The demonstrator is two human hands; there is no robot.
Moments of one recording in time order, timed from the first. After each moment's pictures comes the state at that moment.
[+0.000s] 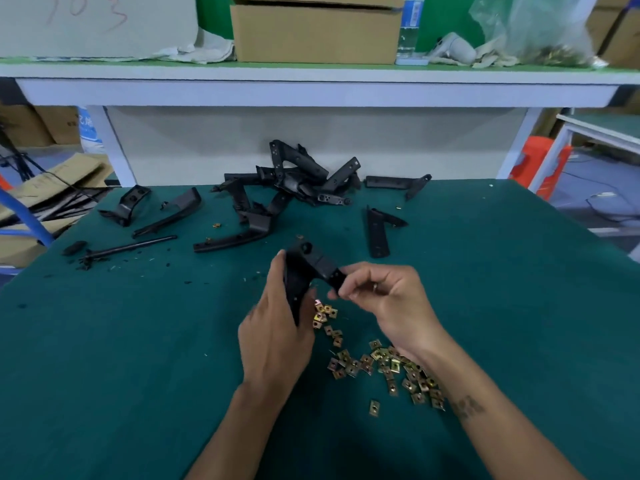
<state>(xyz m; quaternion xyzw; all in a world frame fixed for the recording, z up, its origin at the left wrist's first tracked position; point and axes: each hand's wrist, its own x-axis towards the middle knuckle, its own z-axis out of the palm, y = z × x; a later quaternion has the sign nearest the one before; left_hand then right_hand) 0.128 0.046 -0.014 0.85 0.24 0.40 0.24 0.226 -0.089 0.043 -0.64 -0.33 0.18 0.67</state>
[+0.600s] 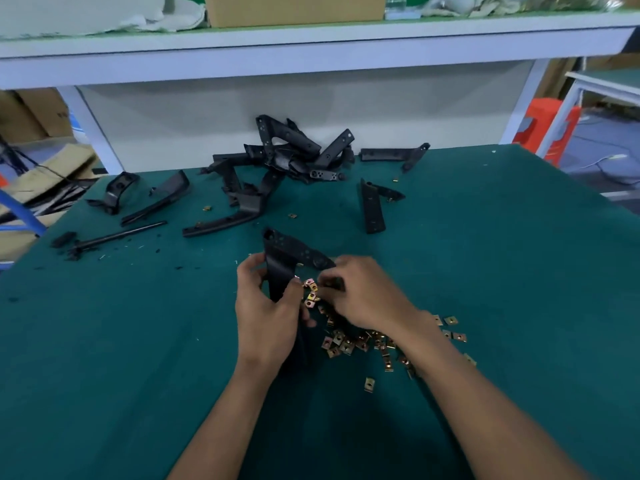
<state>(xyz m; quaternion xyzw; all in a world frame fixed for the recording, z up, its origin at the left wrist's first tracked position) 0.133 0.047 -0.024 0.65 0.23 0.37 0.62 0.250 -0.068 -0.001 -0.85 -0.45 0.06 0.27</state>
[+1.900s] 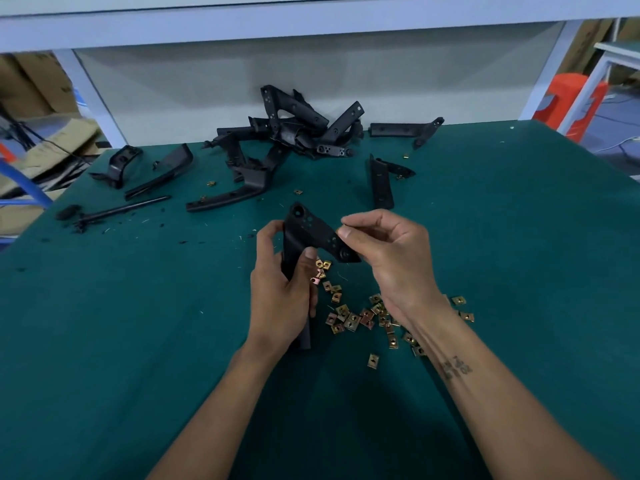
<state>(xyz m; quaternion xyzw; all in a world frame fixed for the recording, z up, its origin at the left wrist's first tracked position) 0.133 0.040 -0.024 0.70 0.15 0.35 0.60 0.229 -0.082 0.021 -0.62 -0.21 0.14 0.75</state>
